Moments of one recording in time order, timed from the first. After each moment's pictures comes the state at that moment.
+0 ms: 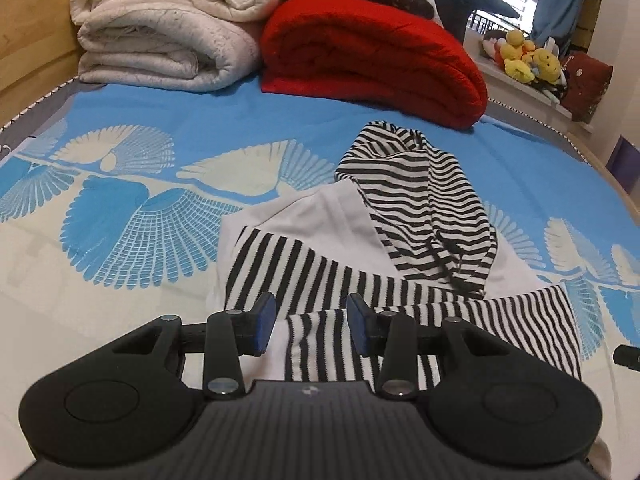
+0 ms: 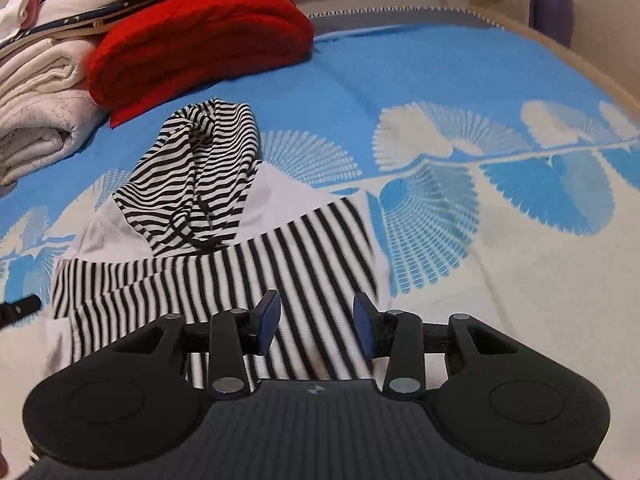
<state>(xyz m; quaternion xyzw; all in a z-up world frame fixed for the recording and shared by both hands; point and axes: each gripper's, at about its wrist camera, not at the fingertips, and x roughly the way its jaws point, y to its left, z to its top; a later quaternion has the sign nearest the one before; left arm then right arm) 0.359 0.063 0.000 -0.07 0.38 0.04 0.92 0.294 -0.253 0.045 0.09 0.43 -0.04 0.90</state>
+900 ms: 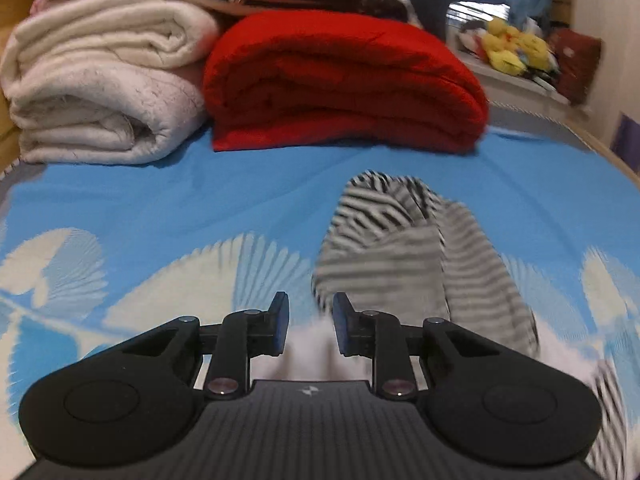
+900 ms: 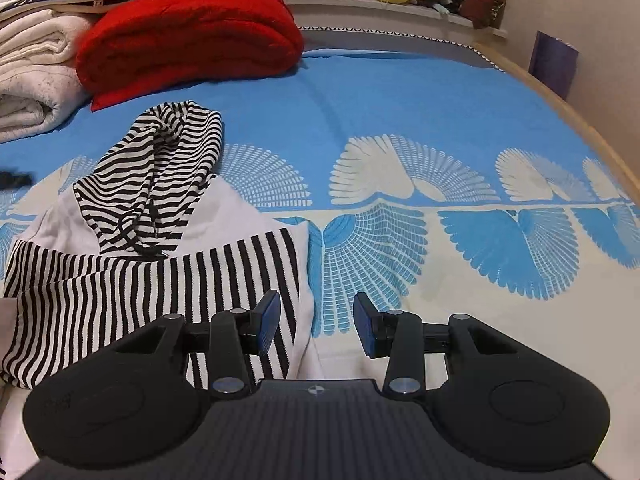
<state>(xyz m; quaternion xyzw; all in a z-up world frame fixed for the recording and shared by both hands) 0.555 0.044 -0.003 -0.01 0.36 0.02 0.93 0.313 -0.290 0.052 0.01 0.43 -0.05 0.90</state>
